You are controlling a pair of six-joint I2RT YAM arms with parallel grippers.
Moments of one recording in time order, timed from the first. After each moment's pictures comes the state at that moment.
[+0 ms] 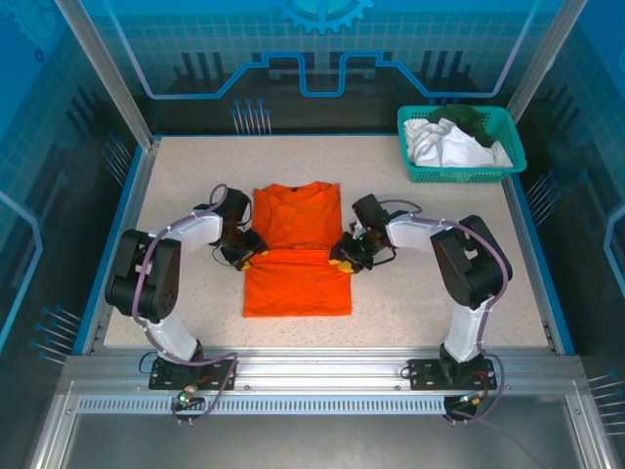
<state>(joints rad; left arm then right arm) -0.19 1.70 1.00 -0.68 0.24 -0.85 0.48 1.86 1.05 -0.44 -0.56 0.88</state>
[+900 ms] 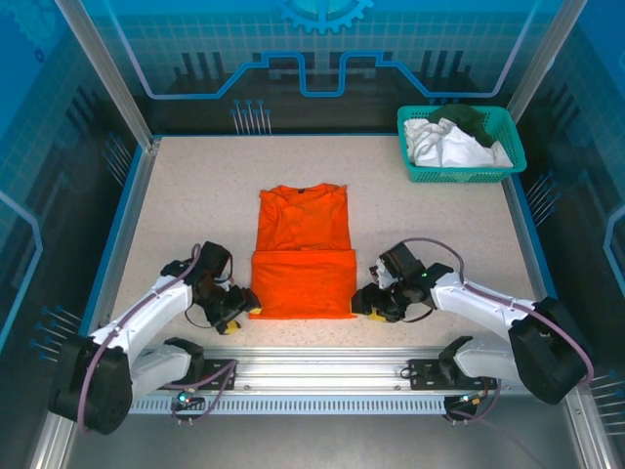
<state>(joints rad) -0.27 1.07 0.54 -0.92 0.47 -0.89 0.60 1.22 0.53 -0.51 -0.53 0.75</state>
